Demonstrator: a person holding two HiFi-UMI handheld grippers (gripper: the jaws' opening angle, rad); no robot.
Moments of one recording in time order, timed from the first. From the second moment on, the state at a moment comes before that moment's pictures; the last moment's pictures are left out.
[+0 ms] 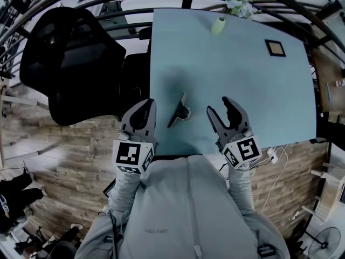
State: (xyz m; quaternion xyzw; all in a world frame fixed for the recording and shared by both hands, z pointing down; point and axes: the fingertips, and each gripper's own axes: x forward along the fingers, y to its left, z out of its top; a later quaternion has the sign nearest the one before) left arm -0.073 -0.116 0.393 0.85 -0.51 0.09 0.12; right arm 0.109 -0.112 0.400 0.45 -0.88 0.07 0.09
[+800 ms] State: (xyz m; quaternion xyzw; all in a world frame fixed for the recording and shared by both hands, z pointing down) left arm -0.074 -0.113 0.409 0.84 -0.51 0.10 0.15; right arm 0.068 -0.108 0.484 0.37 -0.90 0.12 0.19
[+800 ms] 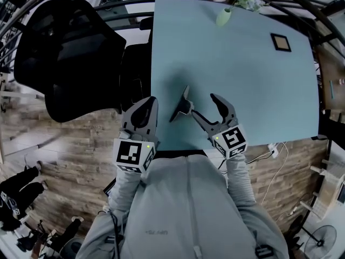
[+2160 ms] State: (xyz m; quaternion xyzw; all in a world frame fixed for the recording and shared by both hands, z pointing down) left arm -0.076 -0.098 0.450 0.84 -0.49 0.12 0.18; right arm 0.026 -0.096 0.631 0.26 -0.89 0.12 0.35
